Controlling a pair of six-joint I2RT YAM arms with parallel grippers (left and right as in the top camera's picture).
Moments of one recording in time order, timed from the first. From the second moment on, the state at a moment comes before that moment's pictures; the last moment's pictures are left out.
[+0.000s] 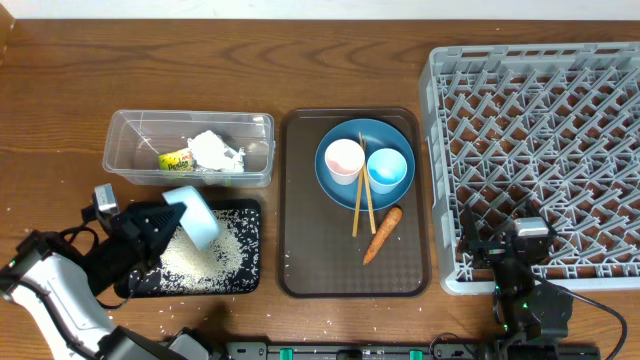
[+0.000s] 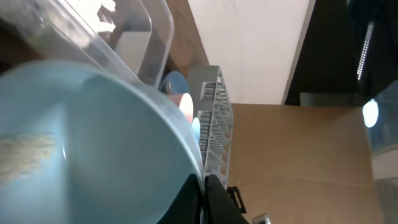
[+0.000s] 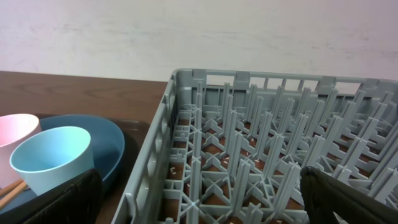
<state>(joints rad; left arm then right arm) 0.88 1.28 0.81 -1.35 1.31 0.33 0.00 0.01 0.01 -0.06 -0.07 -0.02</state>
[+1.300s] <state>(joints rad) 0.88 1.31 0.81 -1.44 1.24 0.39 0.00 0.01 0.01 -0.06 -0.07 -0.02</state>
